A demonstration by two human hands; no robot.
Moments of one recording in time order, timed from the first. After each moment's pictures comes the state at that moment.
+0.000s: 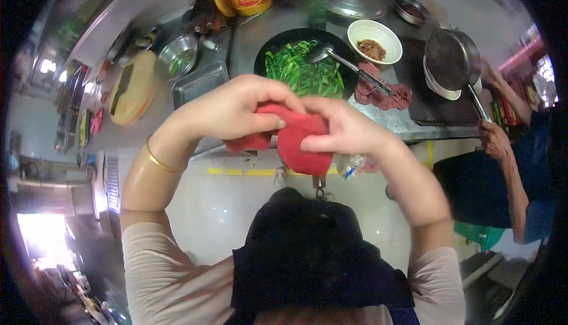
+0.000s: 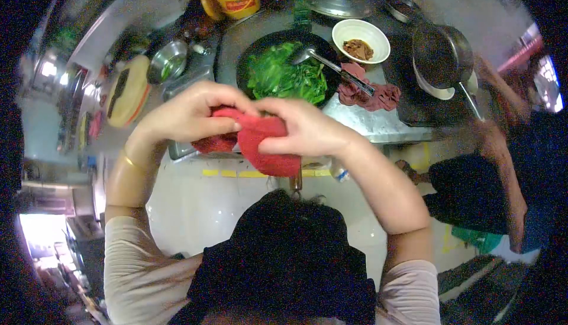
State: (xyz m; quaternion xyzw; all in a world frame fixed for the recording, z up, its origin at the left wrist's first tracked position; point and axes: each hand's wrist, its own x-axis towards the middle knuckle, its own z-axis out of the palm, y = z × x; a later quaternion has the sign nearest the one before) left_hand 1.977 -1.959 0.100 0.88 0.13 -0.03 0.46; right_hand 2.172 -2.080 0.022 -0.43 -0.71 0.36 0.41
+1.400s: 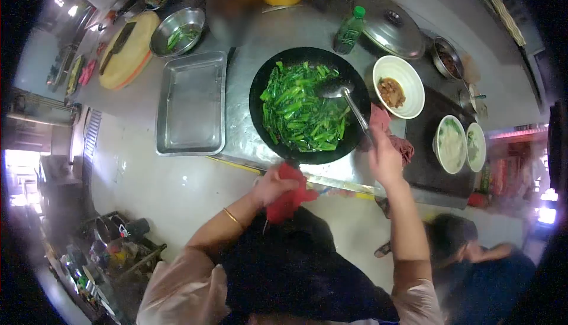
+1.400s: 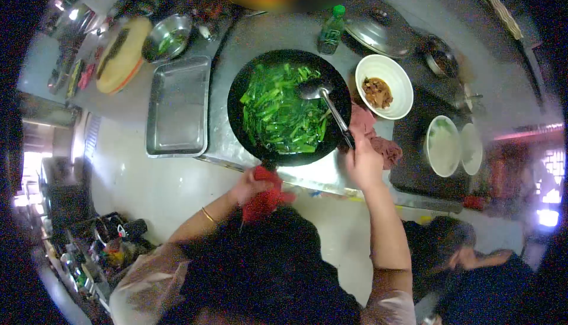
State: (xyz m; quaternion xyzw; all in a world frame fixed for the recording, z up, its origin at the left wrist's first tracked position) left_hand 2.028 -2.011 -0.161 0.35 0.41 0.18 0.82; right_hand 2.346 -2.040 -0.107 -0.72 -0.65 0.10 0.21
